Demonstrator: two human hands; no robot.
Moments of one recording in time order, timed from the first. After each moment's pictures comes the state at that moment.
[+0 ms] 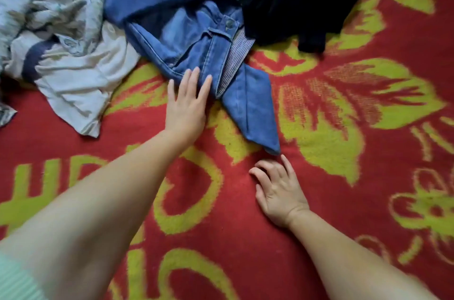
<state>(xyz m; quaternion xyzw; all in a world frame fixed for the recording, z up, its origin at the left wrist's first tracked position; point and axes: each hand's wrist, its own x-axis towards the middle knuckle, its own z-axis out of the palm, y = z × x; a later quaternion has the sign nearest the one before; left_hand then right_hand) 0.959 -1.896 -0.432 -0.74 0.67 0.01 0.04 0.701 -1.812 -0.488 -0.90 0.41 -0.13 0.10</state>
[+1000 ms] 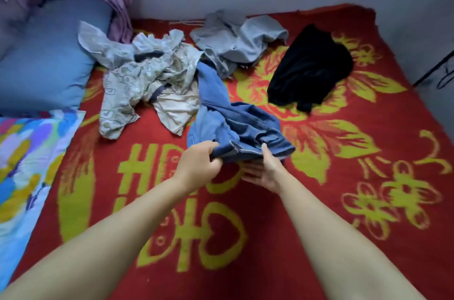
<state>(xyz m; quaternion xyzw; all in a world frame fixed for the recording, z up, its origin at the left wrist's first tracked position) 0.923 -1.672 -0.184 -0.75 0.57 0.20 -0.26 0.764 -1.774 -0.256 -0.23 0.54 -0.16 0.79</state>
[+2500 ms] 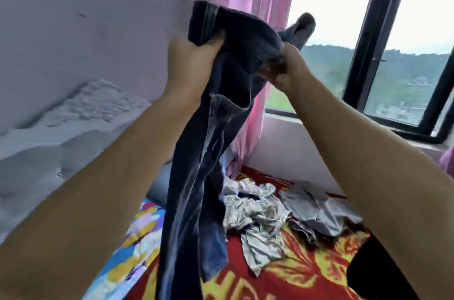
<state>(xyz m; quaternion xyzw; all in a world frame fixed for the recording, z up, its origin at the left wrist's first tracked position) 1.049 -1.450 0.338 -0.51 0.35 -0.14 -0.77 1.022 -1.631 0.364 -0.52 0.03 -0.34 0.78</state>
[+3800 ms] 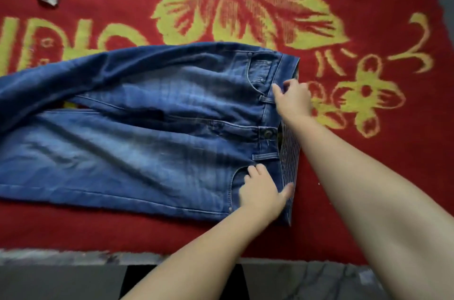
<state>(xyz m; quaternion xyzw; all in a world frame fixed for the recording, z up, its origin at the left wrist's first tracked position) 0.503 -1.639 -0.411 -0.80 0.44 0.41 0.02 0.504 -1.835 -0.415 -0.67 0.70 -0.04 0.26</state>
